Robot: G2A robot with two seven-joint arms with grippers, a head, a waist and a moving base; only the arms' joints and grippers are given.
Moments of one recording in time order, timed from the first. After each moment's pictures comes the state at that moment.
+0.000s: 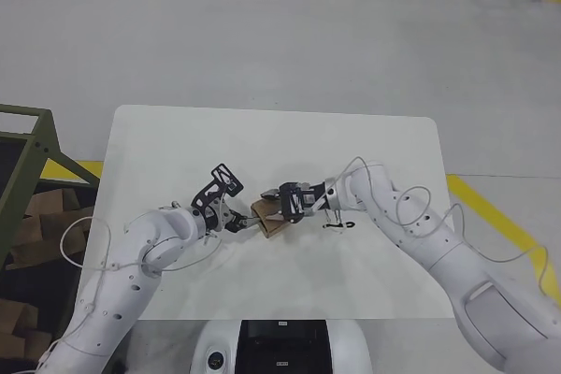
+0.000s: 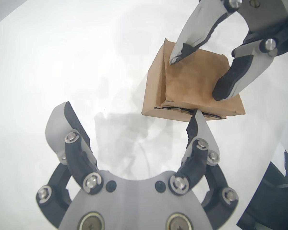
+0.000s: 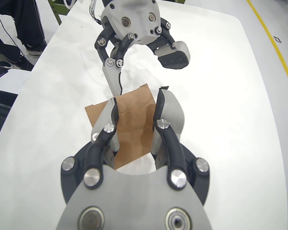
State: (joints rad) left arm 1.41 -1.03 -1.29 -1.80 1.08 -0.44 -0.64; right arm -0.63 -1.32 0.55 -1.00 -1.61 -0.98 -0.42
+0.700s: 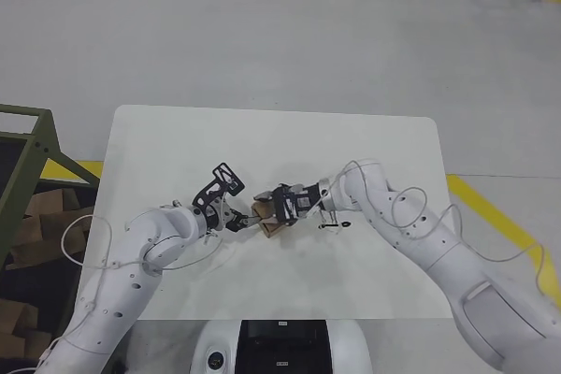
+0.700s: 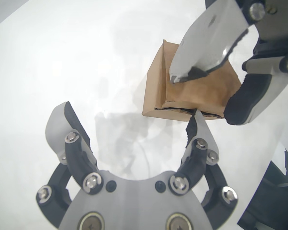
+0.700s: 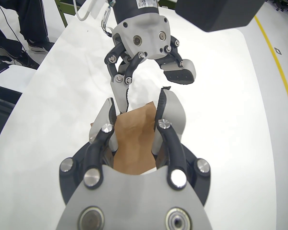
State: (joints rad) left arm 1.40 -1.03 -1.28 -1.79 1.08 -0.45 -0.65; right arm -0.63 -1.33 0.55 -1.04 -1.64 -0.98 -0.42
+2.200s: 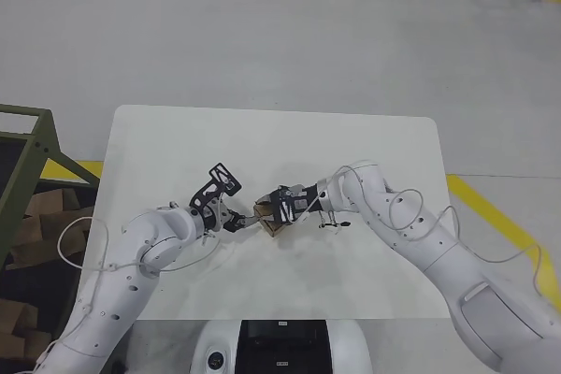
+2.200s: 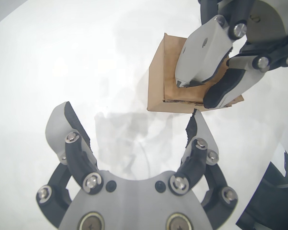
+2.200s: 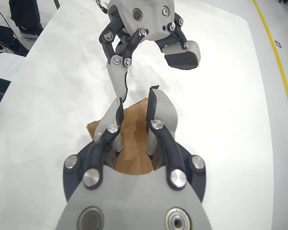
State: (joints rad) left arm 1.42 -1.02 -1.30 -1.81 1.07 -0.44 -0.65; right arm -0.64 -1.34 0.56 -1.04 -1.68 -0.96 -0.36
